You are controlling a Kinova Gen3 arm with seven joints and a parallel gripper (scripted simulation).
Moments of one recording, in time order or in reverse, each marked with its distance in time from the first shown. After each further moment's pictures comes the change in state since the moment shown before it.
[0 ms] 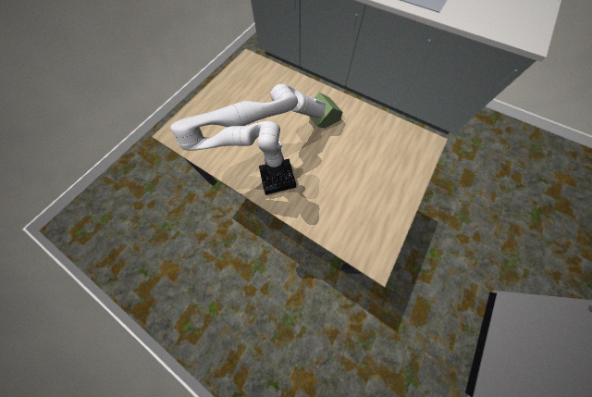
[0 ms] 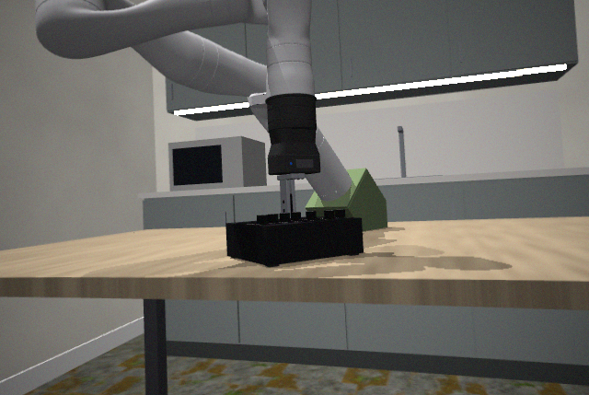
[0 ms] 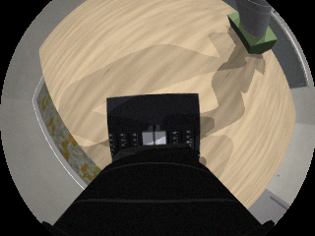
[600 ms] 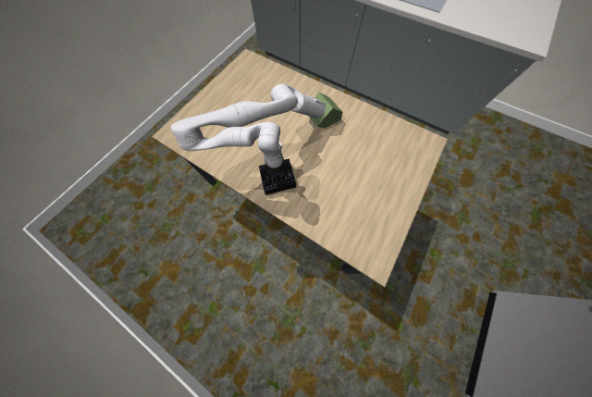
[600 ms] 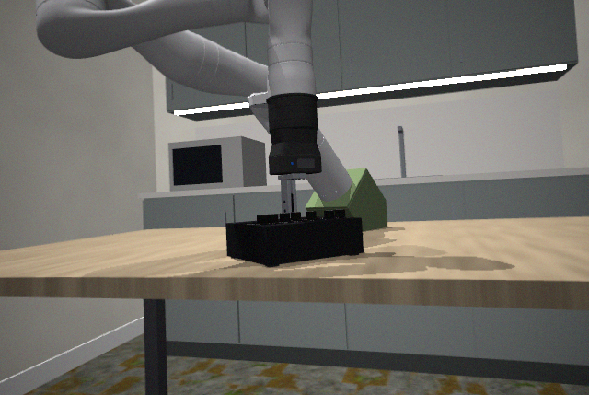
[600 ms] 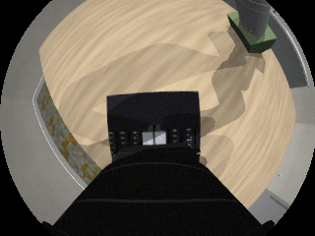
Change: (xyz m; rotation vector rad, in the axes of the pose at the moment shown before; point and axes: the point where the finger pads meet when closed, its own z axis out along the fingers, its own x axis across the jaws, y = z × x) arm 0.000 0.004 0.000 0.001 -0.001 0.000
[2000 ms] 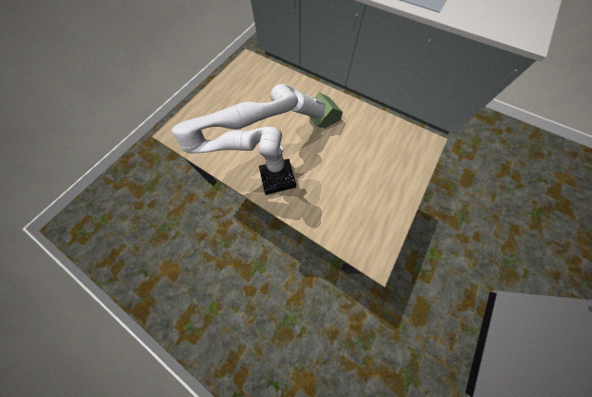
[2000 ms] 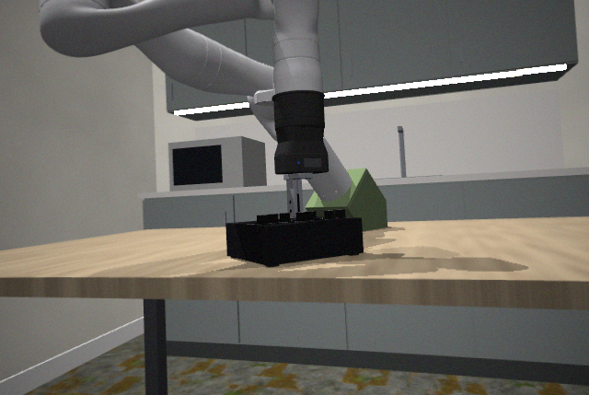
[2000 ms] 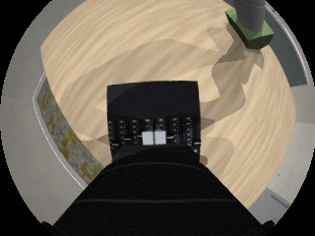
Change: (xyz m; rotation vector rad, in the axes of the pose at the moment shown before) arm 0.000 0.019 0.000 0.003 -0.001 0.000
